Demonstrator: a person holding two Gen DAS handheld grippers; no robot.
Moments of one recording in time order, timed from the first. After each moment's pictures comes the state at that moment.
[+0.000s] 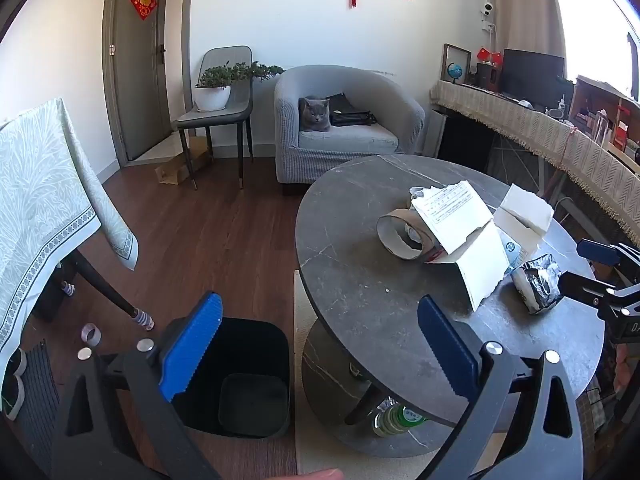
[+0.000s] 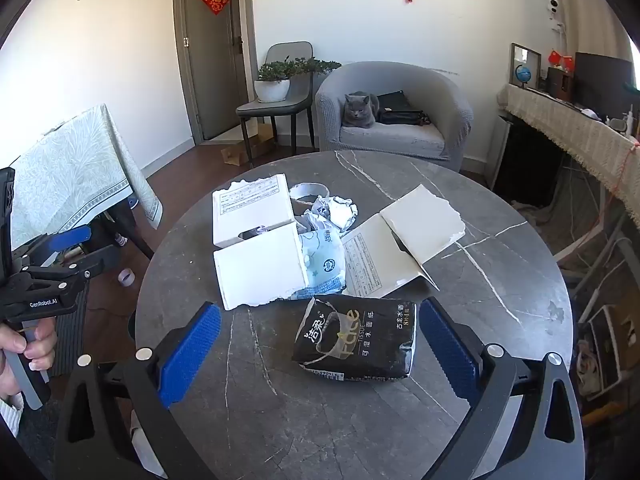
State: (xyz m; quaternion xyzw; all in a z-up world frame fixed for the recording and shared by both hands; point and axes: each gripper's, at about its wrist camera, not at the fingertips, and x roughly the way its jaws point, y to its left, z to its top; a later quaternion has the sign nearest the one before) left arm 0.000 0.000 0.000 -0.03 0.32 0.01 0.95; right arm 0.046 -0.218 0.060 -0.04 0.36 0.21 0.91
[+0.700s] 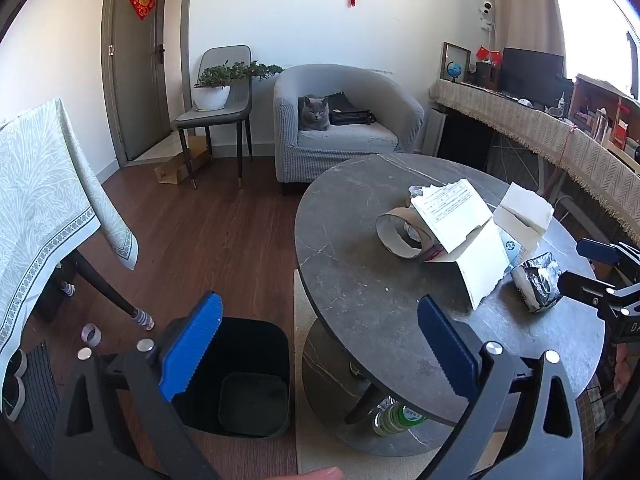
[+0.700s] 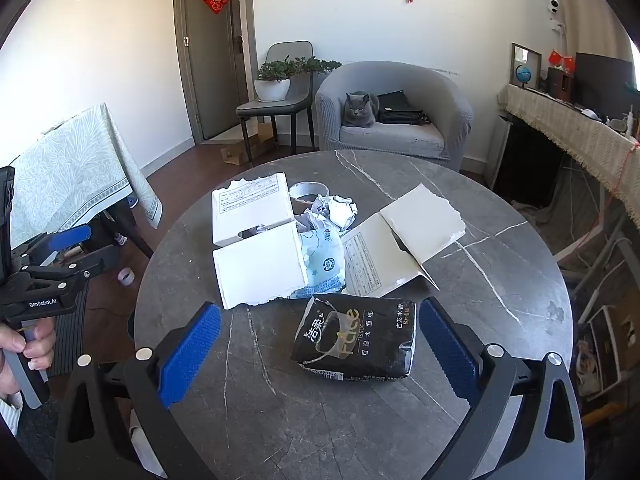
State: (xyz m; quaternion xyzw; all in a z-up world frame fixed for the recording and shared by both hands) left arm 0.000 0.000 0.000 -0.03 0.32 0.01 0.95; right arm 0.045 -0.218 0.060 -0.04 0.35 0.21 0.91
